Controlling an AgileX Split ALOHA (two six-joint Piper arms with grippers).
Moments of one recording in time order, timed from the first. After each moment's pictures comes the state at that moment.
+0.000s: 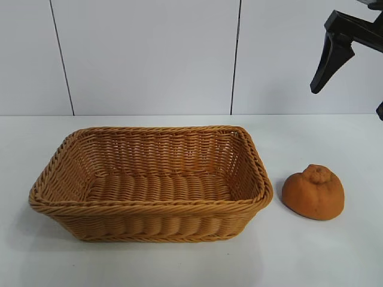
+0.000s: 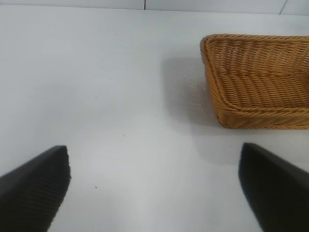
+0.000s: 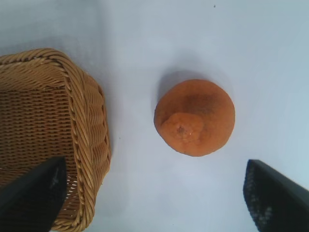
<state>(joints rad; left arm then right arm) 0.02 0.00 -0.50 -0.07 1.07 0.01 0.05 1.64 -1.23 0.32 0.96 -0.05</state>
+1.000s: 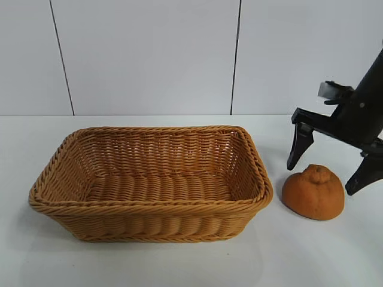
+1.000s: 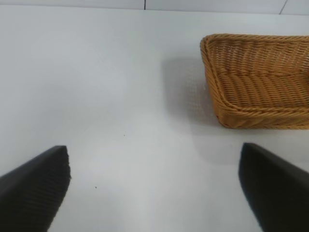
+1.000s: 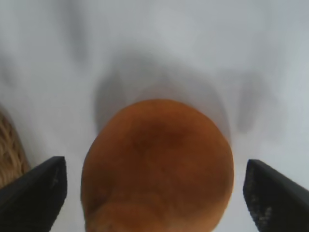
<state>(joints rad) 0.02 0.00 -0.50 -0.07 1.07 0.01 0.05 2.06 -1.23 0.39 0.79 -0.07</state>
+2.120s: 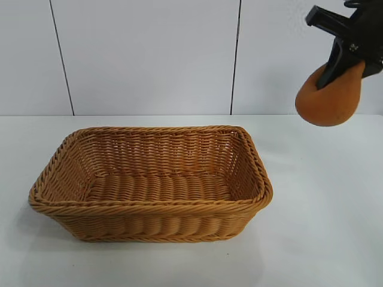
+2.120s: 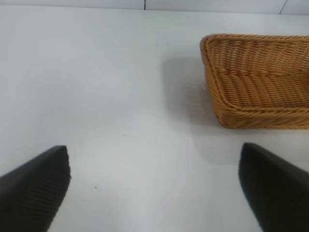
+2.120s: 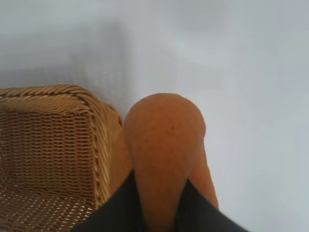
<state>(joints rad) 0.02 0.00 -0.50 -0.07 1.07 0.01 0.11 1.75 -1.41 0.38 0.97 -0.12</state>
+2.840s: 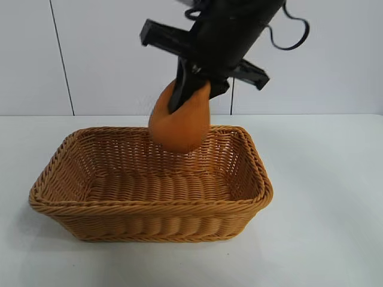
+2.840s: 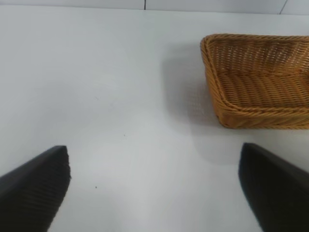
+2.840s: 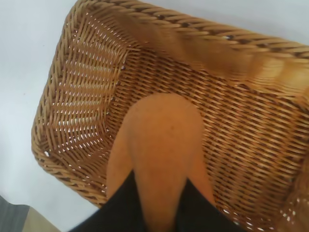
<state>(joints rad) 0.02 0.00 -0.50 -0.07 1.07 0.01 0.59 1.89 -1.46 0.39 0.79 -0.04</state>
